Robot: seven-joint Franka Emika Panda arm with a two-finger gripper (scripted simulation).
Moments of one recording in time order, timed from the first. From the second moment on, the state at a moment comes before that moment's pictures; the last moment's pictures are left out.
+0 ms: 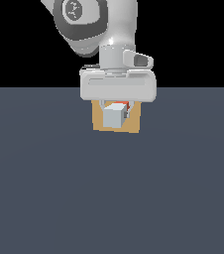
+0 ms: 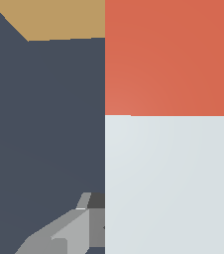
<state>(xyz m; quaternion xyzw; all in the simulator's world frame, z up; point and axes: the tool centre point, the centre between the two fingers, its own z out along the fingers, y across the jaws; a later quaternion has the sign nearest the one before) 0.013 0.052 0.122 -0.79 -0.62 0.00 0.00</state>
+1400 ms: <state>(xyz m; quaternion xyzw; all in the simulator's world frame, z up) 0.019 0.119 0.132 -0.77 -0.64 0.00 0.00</state>
